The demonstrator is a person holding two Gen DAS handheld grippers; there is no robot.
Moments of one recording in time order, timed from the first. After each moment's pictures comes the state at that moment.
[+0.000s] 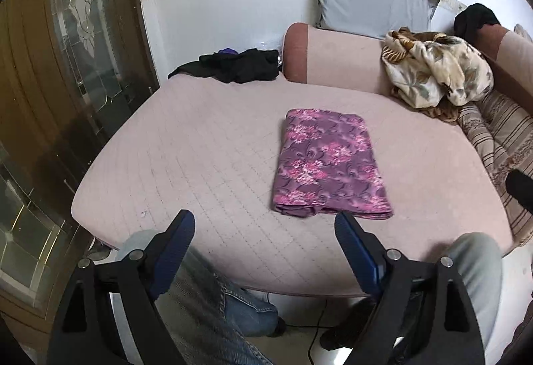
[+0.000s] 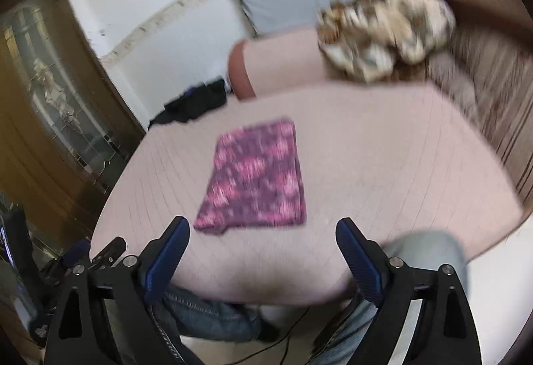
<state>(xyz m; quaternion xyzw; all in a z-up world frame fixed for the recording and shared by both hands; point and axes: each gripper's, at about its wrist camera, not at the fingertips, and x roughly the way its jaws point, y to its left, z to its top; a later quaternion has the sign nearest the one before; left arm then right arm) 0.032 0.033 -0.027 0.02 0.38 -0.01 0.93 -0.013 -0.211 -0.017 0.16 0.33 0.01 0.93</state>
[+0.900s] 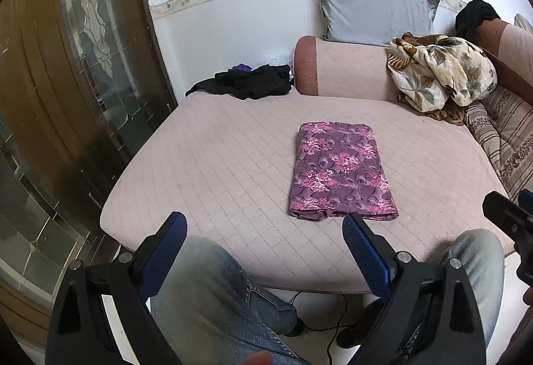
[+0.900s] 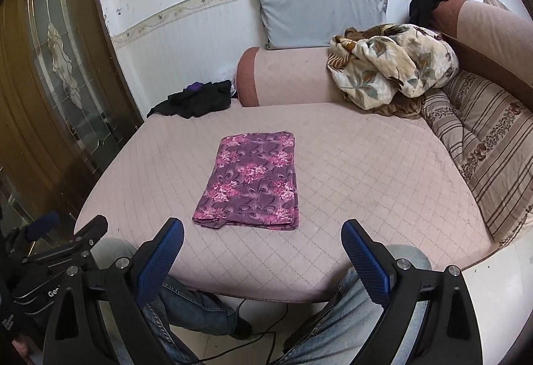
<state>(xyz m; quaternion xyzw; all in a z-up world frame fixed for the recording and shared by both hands) -0.001 0.023 0.003 0.05 0.36 0.02 0.93 -0.019 -0.184 0.001 0.10 0.35 0.00 0.93</state>
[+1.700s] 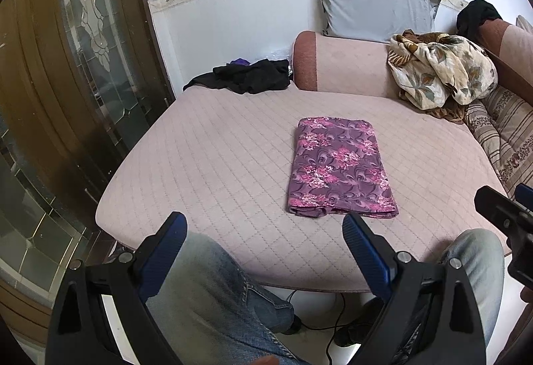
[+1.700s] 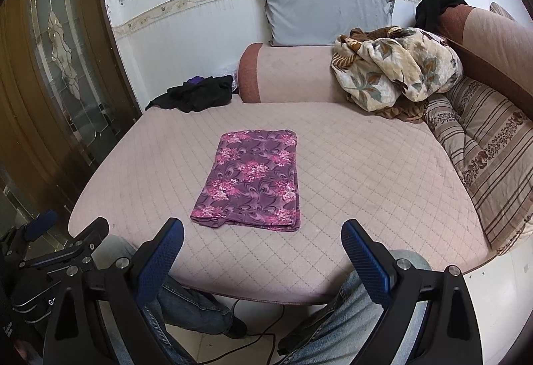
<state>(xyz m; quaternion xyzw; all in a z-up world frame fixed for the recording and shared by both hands) 0.010 0.026 -0.004 0.05 0.37 0.02 0.93 -0.004 -0.176 -0.001 0.08 0.36 0.00 0.93</state>
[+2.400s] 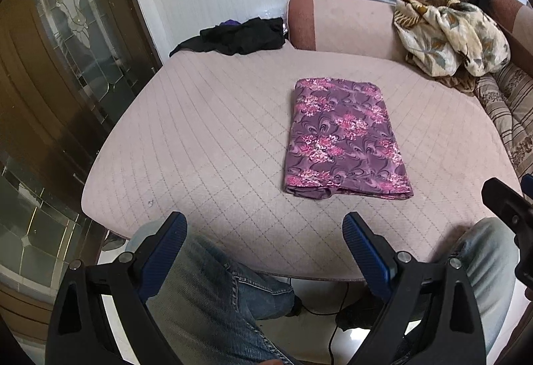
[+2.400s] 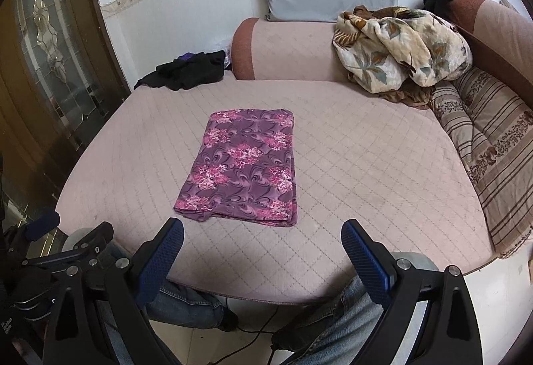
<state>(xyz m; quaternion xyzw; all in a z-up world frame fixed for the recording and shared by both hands) 0.067 0.012 -0.053 0.06 0.45 0.02 0.89 0.055 -0.180 -0.039 0.06 0.41 0.00 0.91</state>
